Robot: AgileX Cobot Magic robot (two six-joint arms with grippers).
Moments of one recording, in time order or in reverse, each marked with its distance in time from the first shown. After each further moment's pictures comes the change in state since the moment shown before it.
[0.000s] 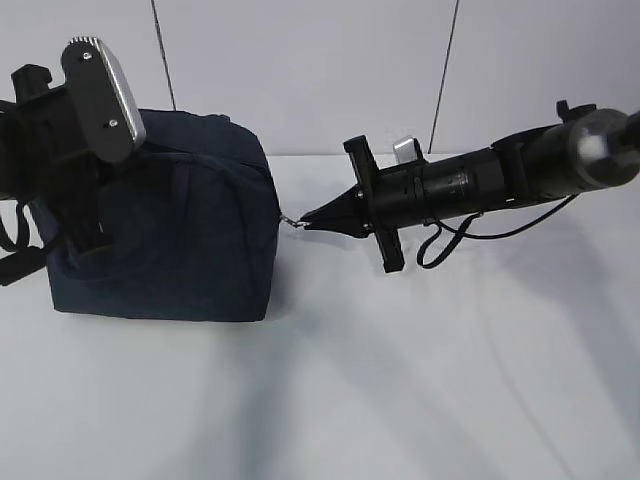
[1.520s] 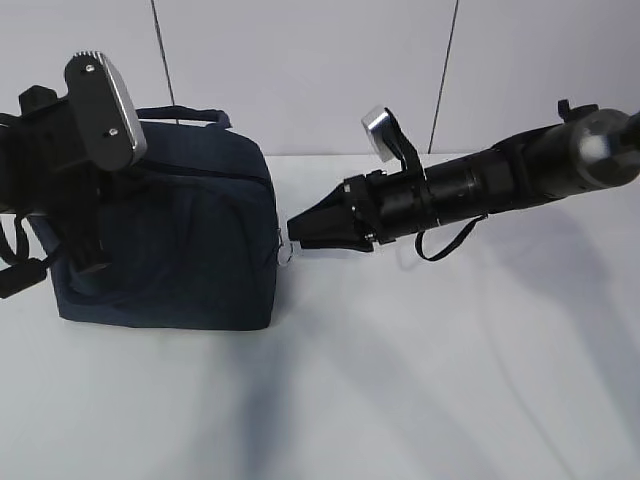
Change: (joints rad) left arm 0.000 0.000 0.000 -0.049 0.111 0.000; right arm -0.002 0.001 0.000 -0.046 0.200 -0.892
